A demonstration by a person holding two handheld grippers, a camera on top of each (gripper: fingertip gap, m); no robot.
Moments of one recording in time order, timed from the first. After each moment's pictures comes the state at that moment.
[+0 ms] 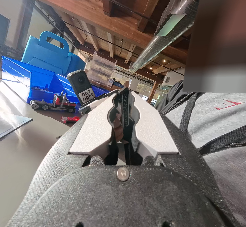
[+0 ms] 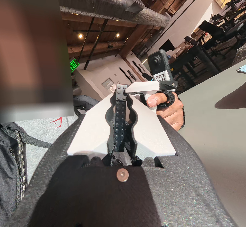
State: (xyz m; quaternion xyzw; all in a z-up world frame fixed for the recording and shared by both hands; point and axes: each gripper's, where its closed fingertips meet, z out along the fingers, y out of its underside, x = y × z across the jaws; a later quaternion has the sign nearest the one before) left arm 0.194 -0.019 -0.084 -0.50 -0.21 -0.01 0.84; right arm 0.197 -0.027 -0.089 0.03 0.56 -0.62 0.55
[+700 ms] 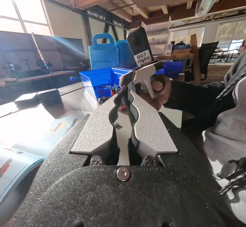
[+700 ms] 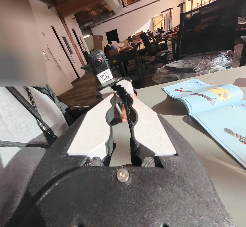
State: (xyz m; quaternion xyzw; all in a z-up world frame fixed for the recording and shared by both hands) left arm 0.169 -0.020 -0.105 -0.62 -0.22 0.30 0.69; right arm 0.177 -0.023 -0.091 -0.04 0.70 -0.68 0.23
